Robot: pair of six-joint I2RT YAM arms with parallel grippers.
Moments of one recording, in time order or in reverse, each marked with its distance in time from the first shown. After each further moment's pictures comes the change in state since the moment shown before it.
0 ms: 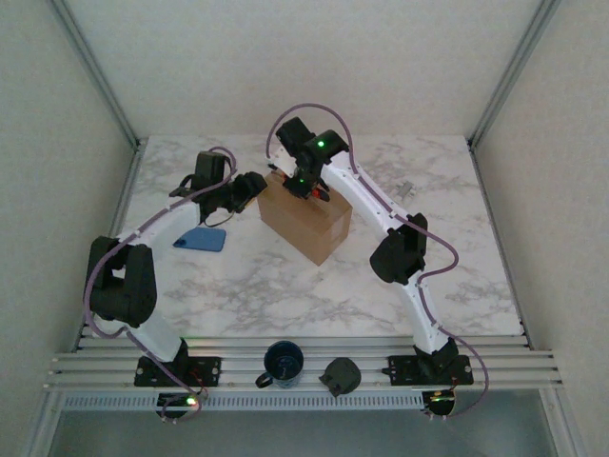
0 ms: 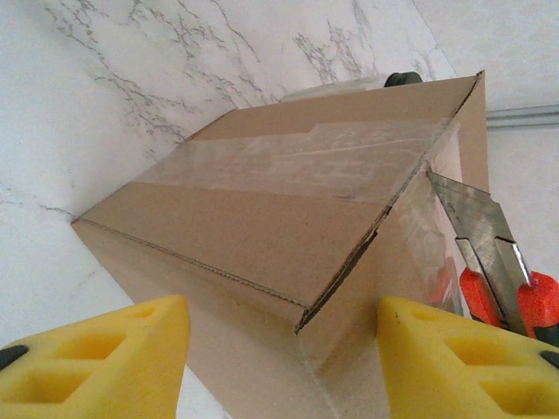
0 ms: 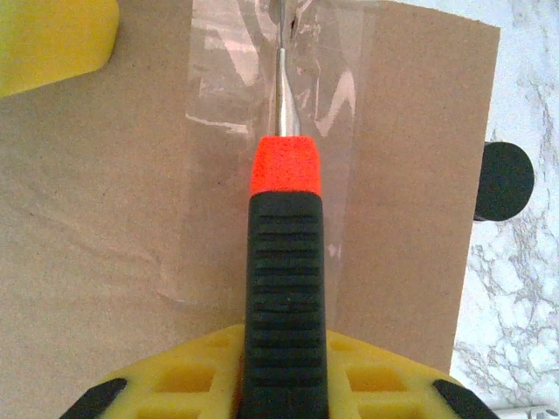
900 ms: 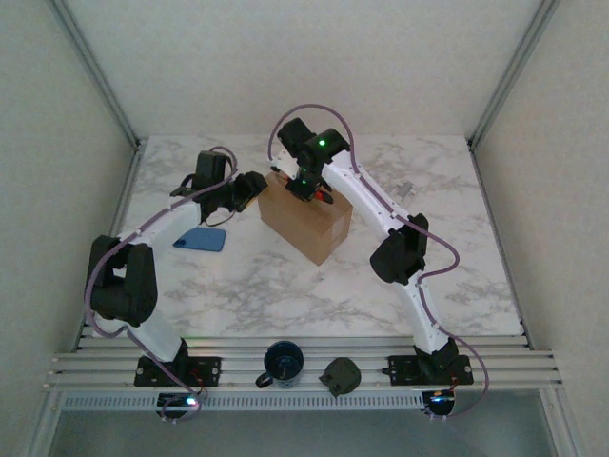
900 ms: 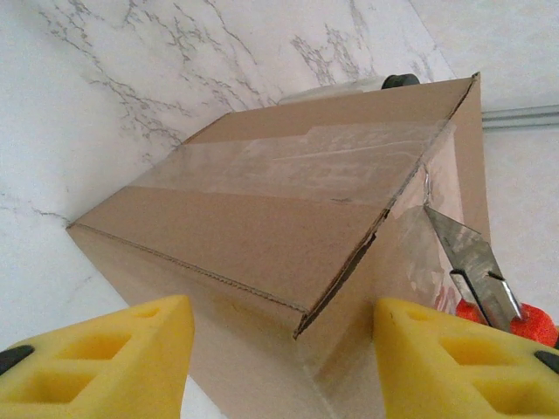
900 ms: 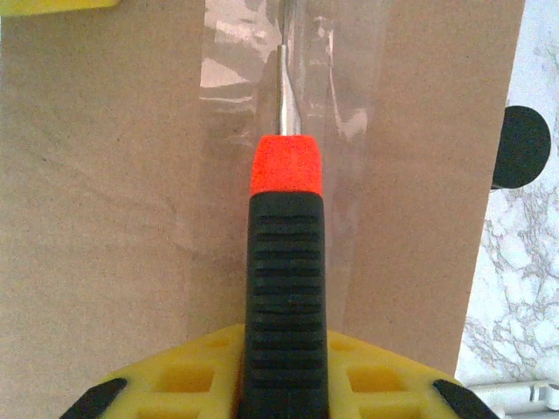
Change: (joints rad) left arm -0.001 0.010 0.006 0.007 -0.003 0.000; right arm -0.001 0.000 0.017 -0.074 0.003 0.003
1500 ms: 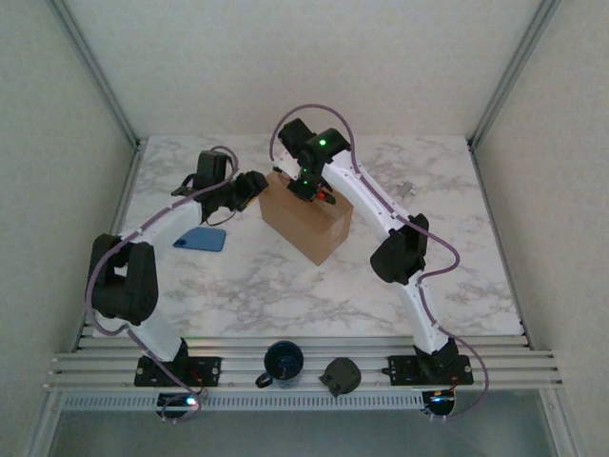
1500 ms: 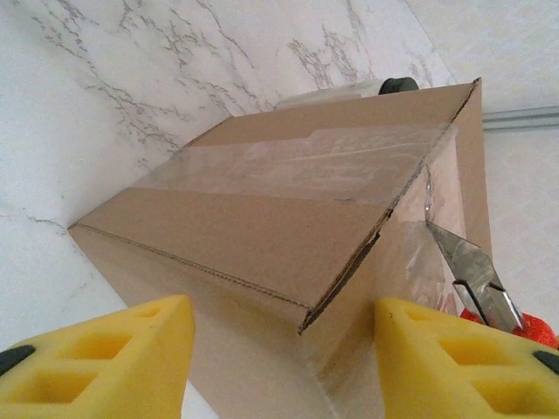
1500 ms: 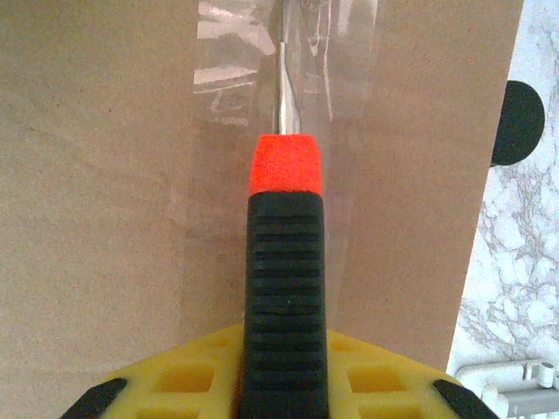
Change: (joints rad) left arm -0.001 0.009 0.003 0.012 -0.003 0.000; right arm -0.002 -0.002 0.005 -0.032 0.026 0.016
